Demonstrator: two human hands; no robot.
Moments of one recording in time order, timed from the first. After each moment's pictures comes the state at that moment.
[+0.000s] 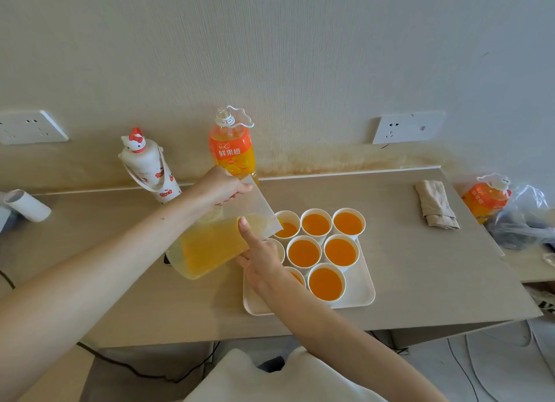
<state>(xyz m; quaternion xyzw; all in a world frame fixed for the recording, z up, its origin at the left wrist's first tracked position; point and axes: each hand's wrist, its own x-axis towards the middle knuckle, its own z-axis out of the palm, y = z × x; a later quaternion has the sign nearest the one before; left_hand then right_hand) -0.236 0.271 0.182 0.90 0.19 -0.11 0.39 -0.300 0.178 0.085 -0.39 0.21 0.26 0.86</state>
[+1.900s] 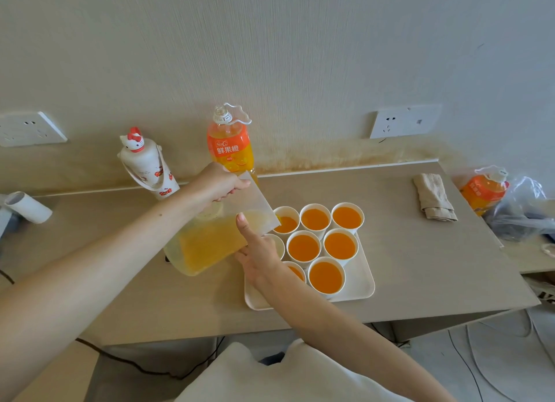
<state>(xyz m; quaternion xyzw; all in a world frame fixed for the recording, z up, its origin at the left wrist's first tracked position) -0.240 0.272 0.186 0.90 0.18 -0.11 0.39 -0.305 0.180 0.089 -0.37 0.18 0.27 0.87</state>
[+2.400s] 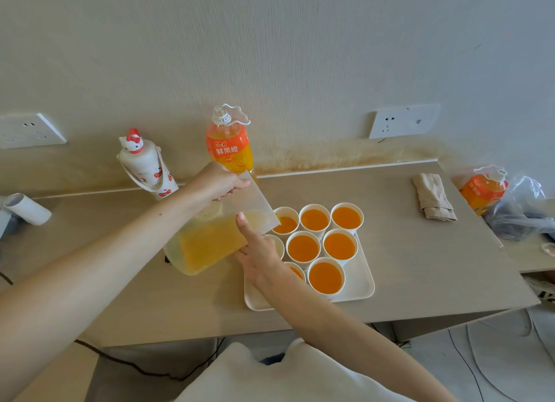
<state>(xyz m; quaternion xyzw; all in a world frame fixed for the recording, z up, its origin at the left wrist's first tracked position) -0.238 0.271 0.188 0.90 0.18 -0.11 0.38 -0.304 0.179 0.092 -0.34 0.18 0.26 0.89</state>
